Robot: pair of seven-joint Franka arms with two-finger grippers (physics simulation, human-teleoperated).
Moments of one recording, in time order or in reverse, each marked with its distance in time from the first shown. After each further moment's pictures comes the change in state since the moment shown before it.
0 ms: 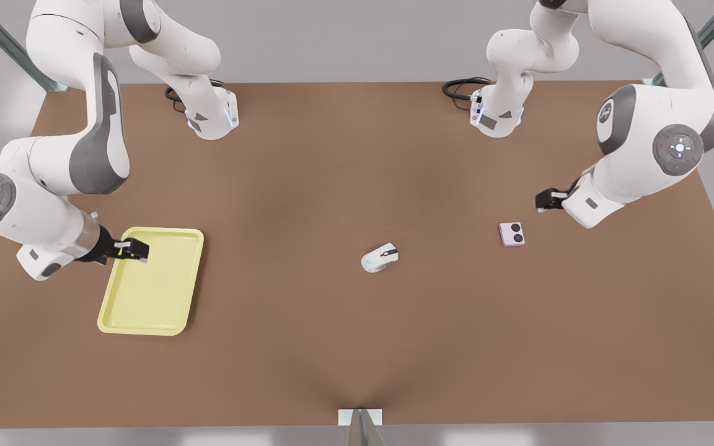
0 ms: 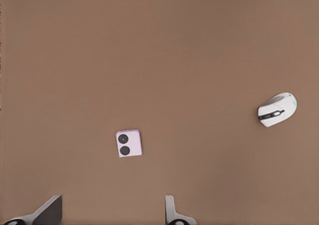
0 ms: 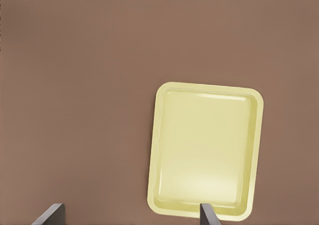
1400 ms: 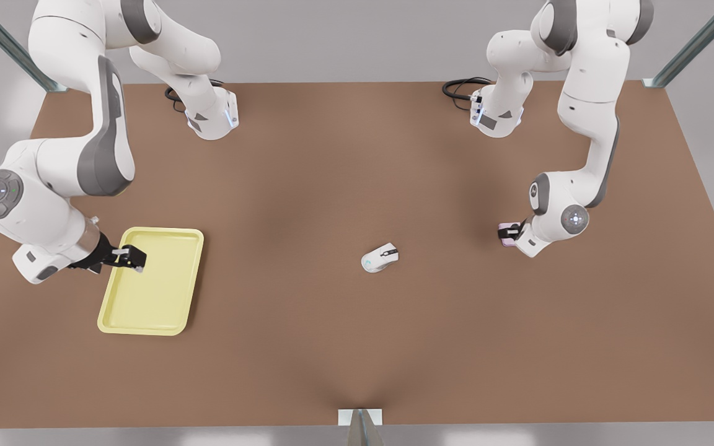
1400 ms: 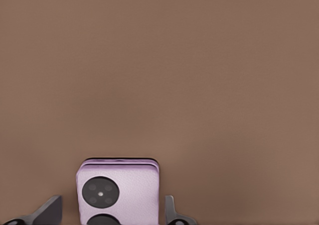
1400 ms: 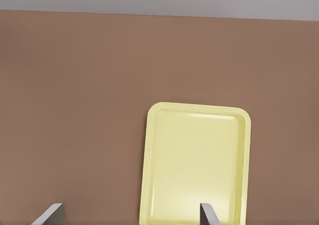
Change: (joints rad) left arm 0.057 0.225 0.051 -0.803 -0.084 0.943 0.069; right arm 0.006 0.008 0.002 -0.002 -0.051 0.074 0.024
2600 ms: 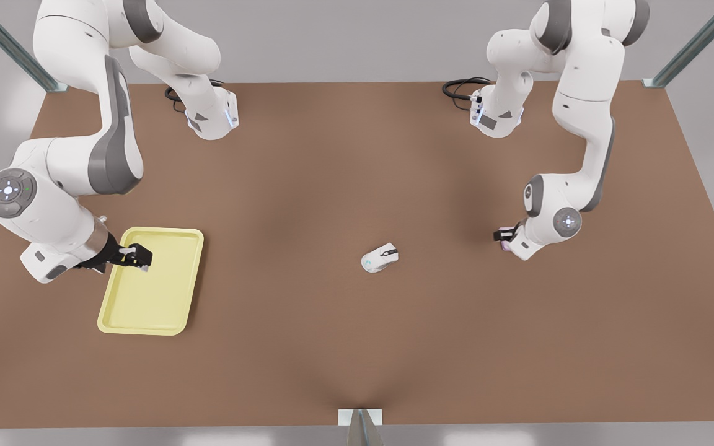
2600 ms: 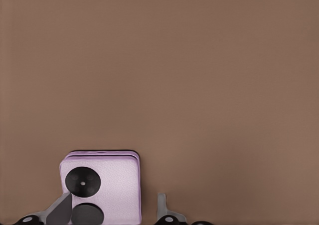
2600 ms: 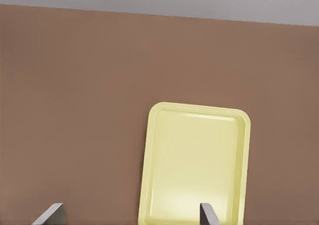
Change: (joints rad) left arm -0.038 -0.005 0.003 0.040 0.013 -0.036 -0.029; right arm 0.020 -0.004 0.004 0.001 -0.024 -0.005 0.004
